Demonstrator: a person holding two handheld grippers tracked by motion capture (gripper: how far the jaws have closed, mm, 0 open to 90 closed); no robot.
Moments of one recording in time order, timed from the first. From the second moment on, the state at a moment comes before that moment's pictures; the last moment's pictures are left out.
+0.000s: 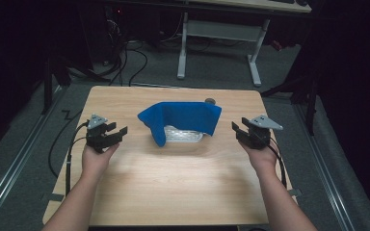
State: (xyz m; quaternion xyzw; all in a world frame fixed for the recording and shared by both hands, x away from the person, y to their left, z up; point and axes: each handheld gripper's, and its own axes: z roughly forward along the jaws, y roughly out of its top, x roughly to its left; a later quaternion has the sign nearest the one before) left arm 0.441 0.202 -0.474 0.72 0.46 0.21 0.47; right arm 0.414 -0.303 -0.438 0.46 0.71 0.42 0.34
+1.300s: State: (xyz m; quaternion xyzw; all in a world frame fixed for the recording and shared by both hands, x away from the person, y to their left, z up) left arm 0.306 0.113 -0.526 0.82 0.39 0.10 0.41; right arm 0.293 -0.199 -0.514 0.39 0.79 0.40 0.26
